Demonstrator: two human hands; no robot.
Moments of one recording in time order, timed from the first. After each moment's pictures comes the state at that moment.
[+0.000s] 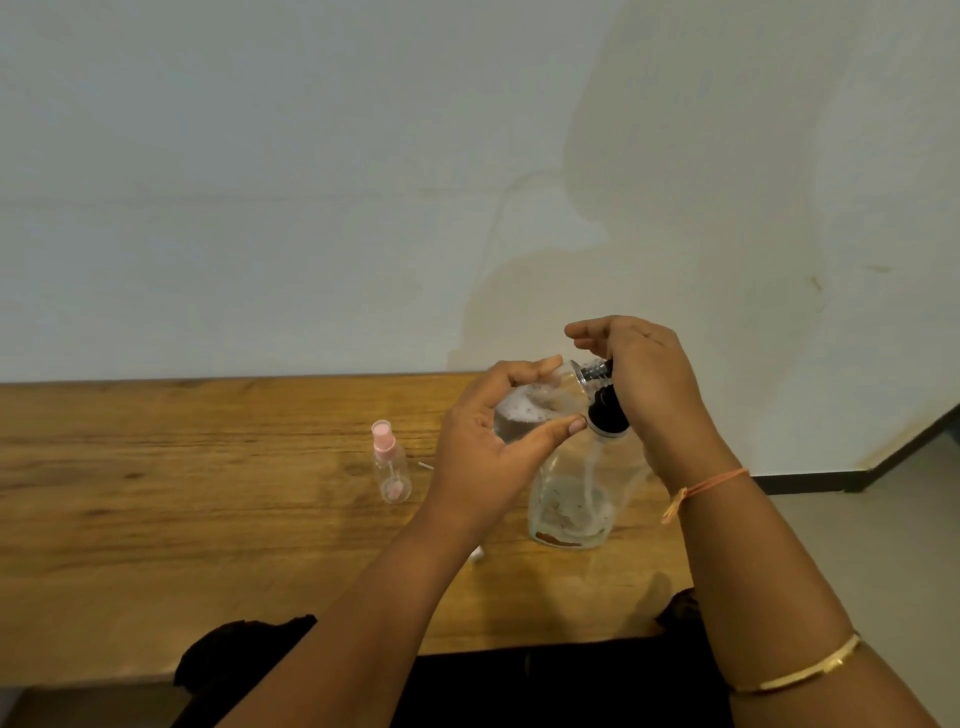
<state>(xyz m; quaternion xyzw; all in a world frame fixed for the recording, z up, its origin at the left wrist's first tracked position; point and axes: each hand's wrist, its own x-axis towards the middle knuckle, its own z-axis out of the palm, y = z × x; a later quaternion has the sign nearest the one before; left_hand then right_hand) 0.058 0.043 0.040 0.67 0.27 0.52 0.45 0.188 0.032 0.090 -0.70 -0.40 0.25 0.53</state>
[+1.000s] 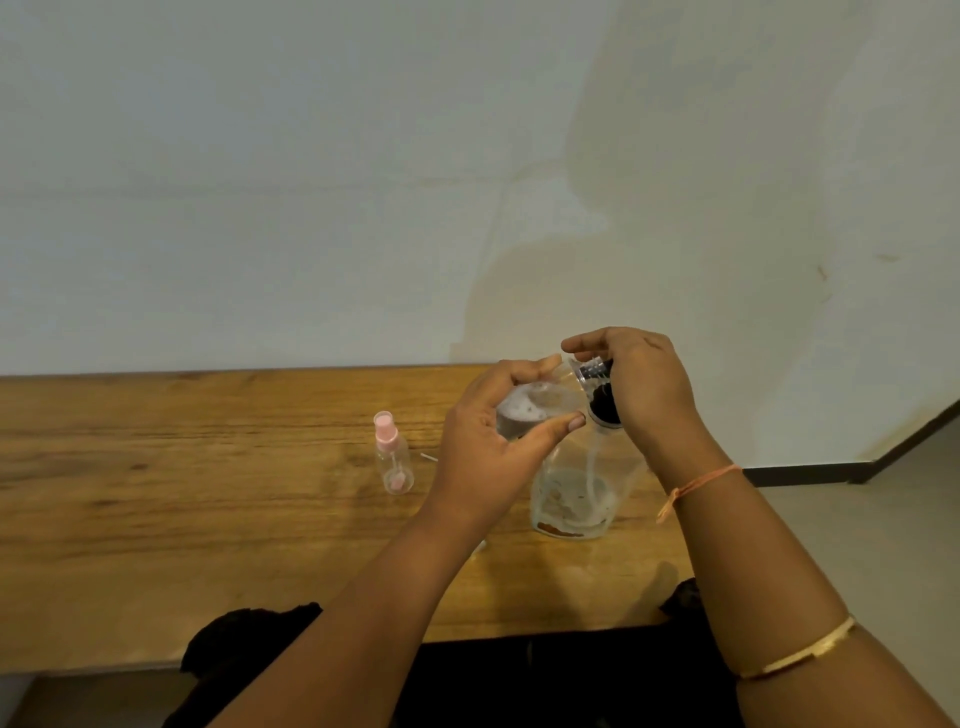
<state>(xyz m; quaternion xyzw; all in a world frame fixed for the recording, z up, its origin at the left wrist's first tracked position) 0.060 0.043 0.031 0.66 0.29 0.53 0.46 0.190 0.033 0.077 -0.72 -0.41 0.26 0.49</state>
